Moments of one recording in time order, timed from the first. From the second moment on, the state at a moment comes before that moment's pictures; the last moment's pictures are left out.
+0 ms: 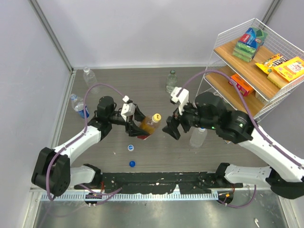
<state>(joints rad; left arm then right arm) -0.41 1.22 0.65 0.39 1.26 0.09 0.95 1.10 1.40 -0.80 -0.06 0.06</state>
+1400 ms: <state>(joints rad) -0.36 1.20 0.75 0.07 1.47 0.41 0.95 1.29 1.62 -0.88 -0.43 -0.57</state>
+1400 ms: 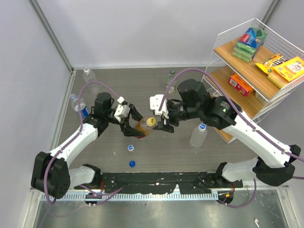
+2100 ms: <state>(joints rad) -0.36 1.20 0.75 0.05 1.47 0.42 0.95 1.33 1.62 -0.87 -0.47 -0.51</state>
